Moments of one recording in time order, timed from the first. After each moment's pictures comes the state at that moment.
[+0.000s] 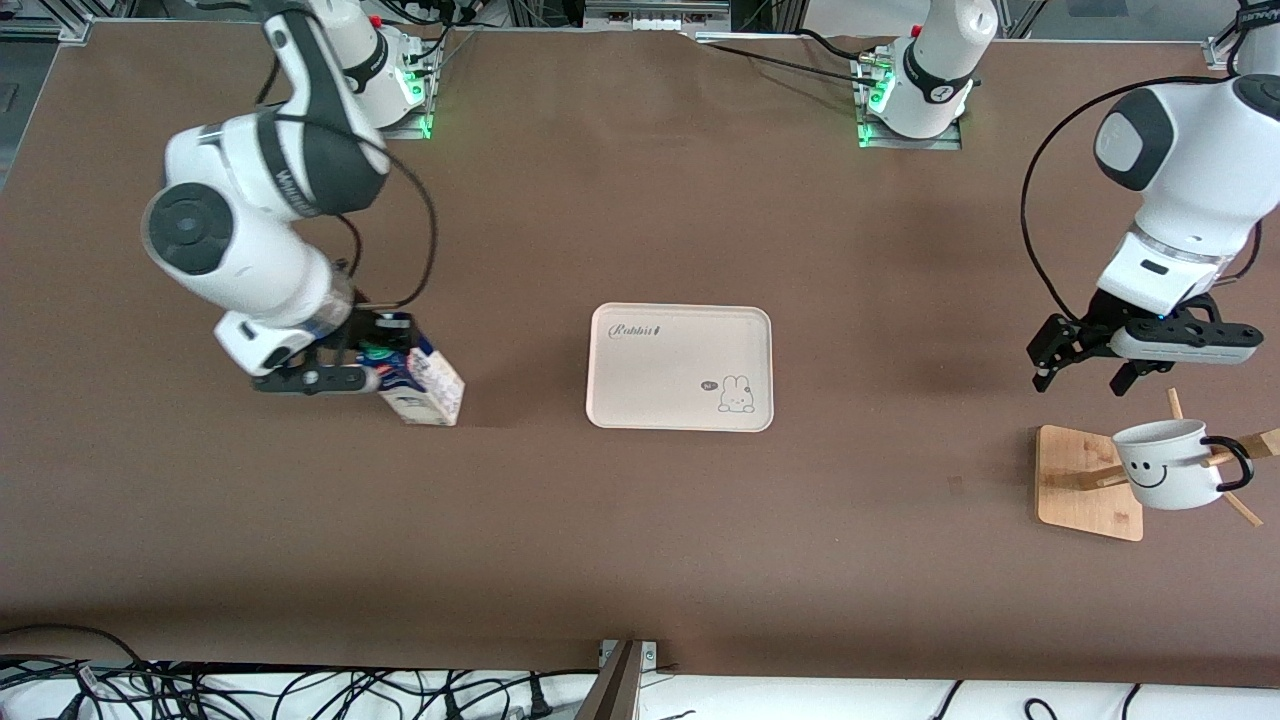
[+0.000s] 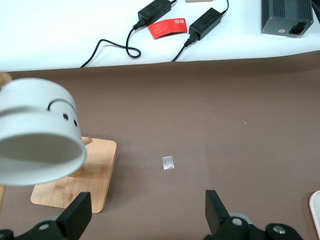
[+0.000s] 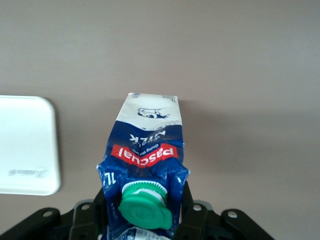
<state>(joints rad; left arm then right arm) -0.17 0.00 0.20 -2.21 -0.04 2.70 0.09 0.46 0.33 -0.10 -1.63 0.09 1.92 0.33</state>
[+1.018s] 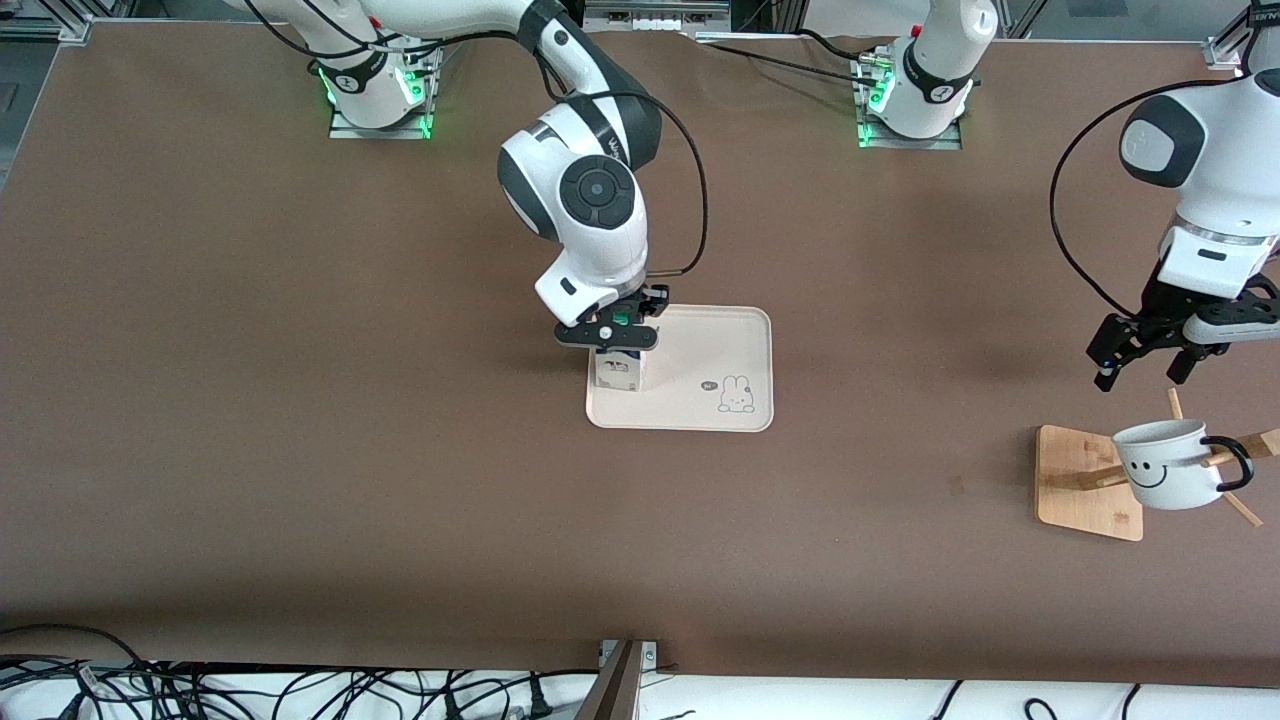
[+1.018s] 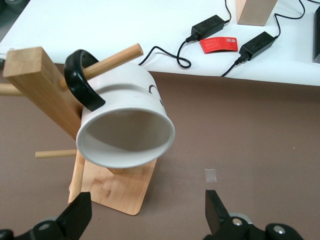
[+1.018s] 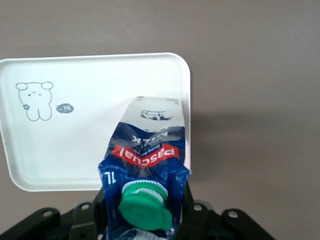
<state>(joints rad) -0.04 0.00 0.19 -2.29 -0.04 2.86 0.04 0.82 0.66 -0.10 -1.32 0.10 1.94 0.76</state>
